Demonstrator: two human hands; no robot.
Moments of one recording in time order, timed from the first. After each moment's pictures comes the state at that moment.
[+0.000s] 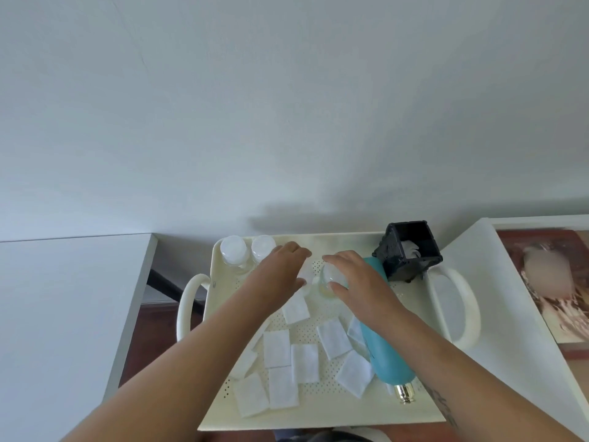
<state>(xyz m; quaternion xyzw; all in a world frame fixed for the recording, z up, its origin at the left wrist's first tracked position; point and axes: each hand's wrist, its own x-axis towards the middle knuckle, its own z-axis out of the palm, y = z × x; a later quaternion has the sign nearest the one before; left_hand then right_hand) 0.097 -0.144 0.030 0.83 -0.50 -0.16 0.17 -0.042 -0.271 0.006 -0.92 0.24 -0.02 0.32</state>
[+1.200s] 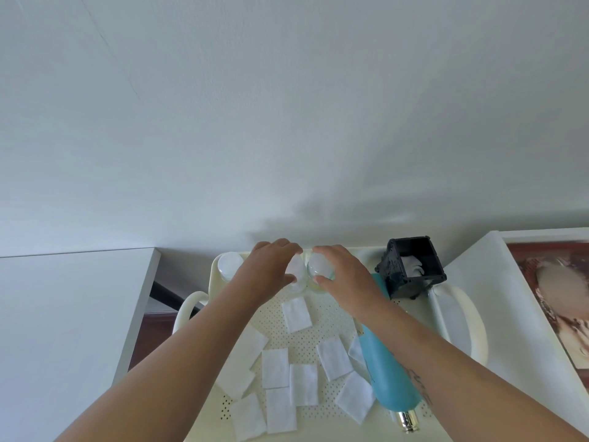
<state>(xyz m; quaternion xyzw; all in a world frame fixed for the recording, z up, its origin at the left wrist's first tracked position) 0.133 -0.163 0.035 0.85 -0.49 -0.14 0.12 0.002 -0.293 -0.002 -0.90 0.22 -0.07 0.37</state>
